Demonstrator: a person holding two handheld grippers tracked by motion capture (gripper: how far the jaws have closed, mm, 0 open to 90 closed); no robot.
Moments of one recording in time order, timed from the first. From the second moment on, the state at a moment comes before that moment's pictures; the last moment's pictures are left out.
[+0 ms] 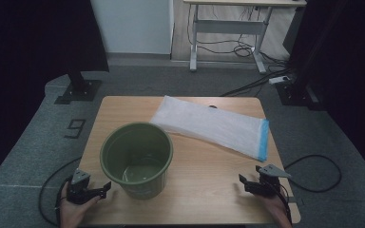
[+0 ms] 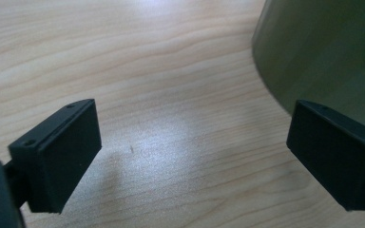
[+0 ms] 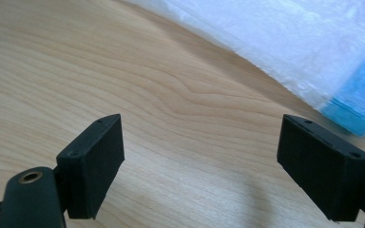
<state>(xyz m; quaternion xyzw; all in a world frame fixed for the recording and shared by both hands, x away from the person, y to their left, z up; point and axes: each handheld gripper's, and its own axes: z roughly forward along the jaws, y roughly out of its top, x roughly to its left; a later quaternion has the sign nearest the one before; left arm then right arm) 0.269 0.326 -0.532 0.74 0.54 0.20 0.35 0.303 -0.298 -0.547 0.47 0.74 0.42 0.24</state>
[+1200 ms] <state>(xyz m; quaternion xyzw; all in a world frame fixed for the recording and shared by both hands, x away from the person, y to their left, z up) 0.240 0.265 -0.498 0.81 0.37 0.19 0.41 0.312 -0.301 -0.542 0.49 0.72 0.43 0.25</state>
